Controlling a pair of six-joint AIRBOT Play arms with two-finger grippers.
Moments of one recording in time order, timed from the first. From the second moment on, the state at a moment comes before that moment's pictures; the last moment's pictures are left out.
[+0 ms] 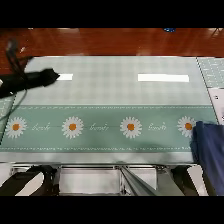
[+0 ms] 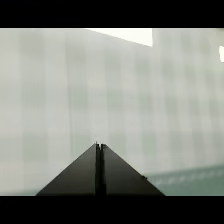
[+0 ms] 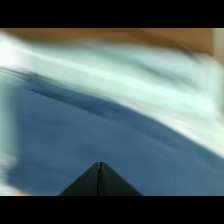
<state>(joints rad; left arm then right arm) 0.06 -1.03 1.02 0.85 -0.81 -1.32 -1.23 -0.85 1.03 -1.44 1.37 1.67</state>
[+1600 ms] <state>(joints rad) -0.17 -1.25 1.22 1.34 -1.00 -1.53 0.07 -1.31 1.29 -1.58 1.21 1.68</state>
